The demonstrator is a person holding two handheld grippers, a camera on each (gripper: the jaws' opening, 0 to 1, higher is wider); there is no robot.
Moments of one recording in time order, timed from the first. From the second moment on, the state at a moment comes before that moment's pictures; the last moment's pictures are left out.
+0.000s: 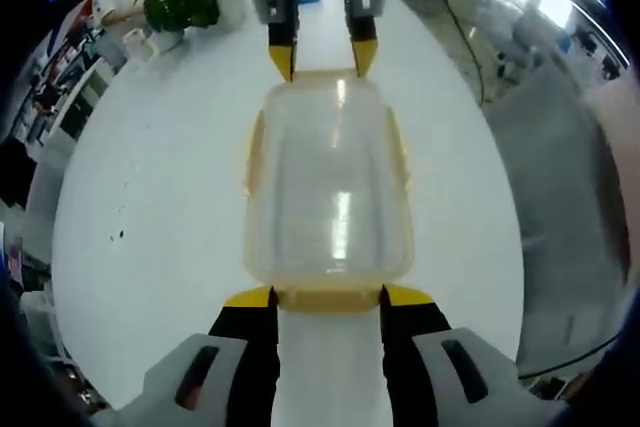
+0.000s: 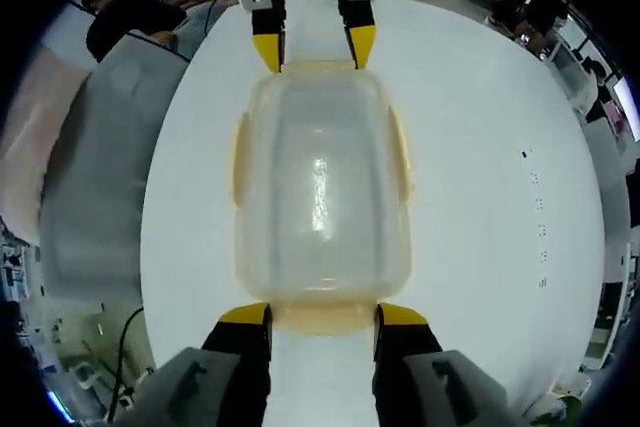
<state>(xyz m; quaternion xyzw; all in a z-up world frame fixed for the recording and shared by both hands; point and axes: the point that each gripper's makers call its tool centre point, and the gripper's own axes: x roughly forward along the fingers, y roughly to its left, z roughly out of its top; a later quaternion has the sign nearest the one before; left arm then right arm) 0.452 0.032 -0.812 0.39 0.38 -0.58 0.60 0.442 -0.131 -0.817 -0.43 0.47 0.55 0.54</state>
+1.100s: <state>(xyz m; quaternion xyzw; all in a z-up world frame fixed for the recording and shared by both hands) 0.452 0.028 -0.825 0.39 0.38 -0.59 0.60 0.445 -0.138 -0.829 -0.43 0.48 0.55 0.53</state>
